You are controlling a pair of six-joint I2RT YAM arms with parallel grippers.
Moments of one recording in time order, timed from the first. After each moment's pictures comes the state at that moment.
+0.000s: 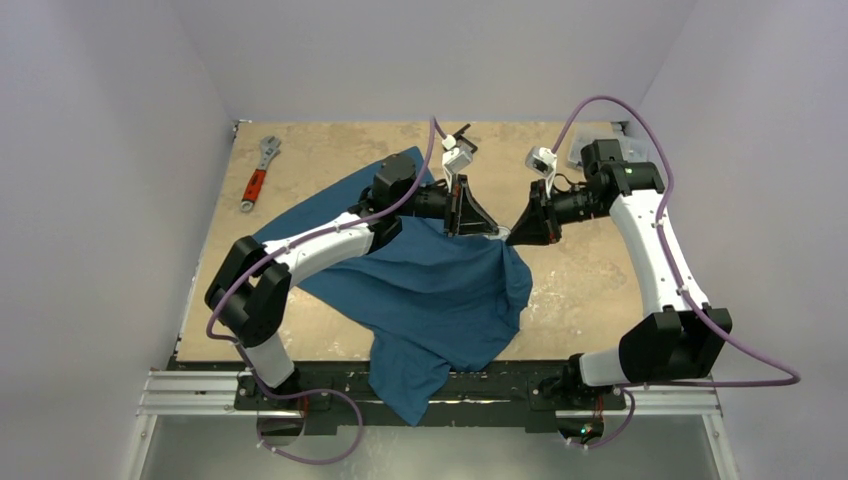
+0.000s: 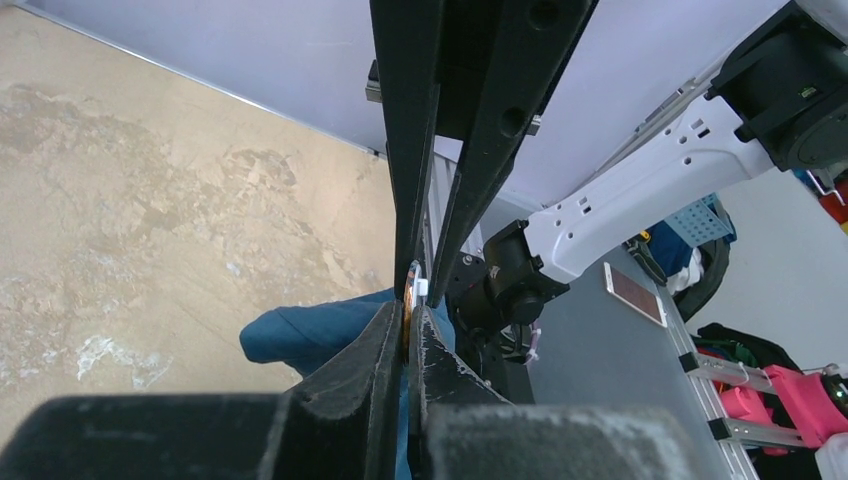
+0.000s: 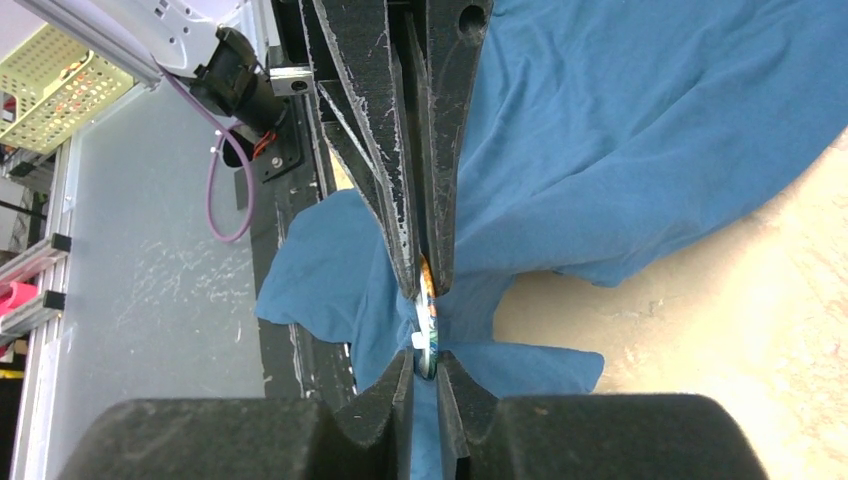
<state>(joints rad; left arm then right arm) -0.72 1.72 1.22 0.51 0.93 -0.55 0.06 1.41 1.43 -1.32 -1.09 -0.79</state>
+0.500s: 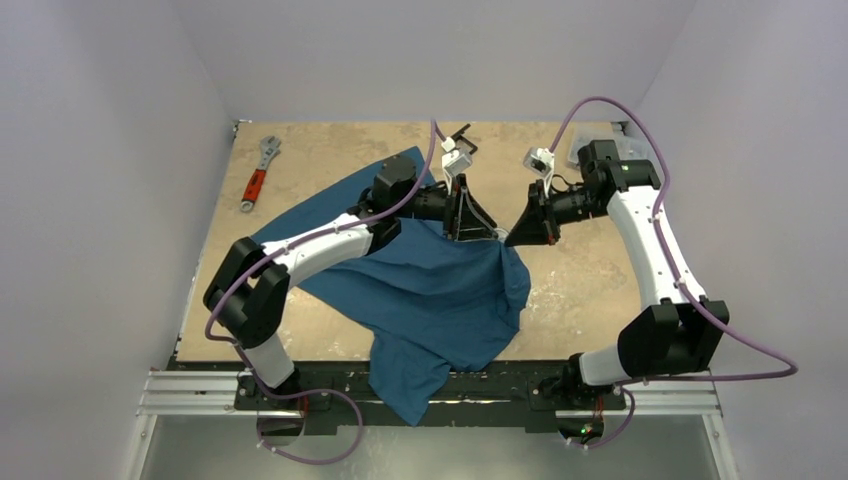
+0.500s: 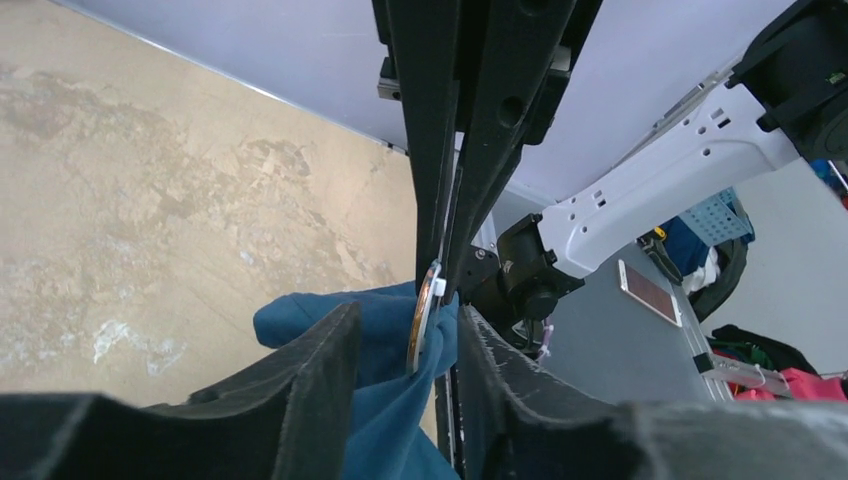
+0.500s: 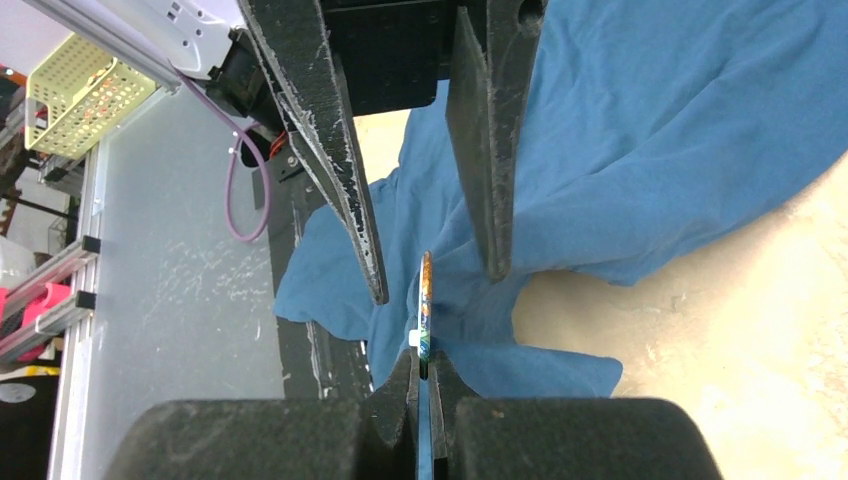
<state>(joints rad) -0.72 1.71 1.21 0.49 0.92 -0.52 0.06 1.43 1.43 -1.35 -1.10 -0.80</state>
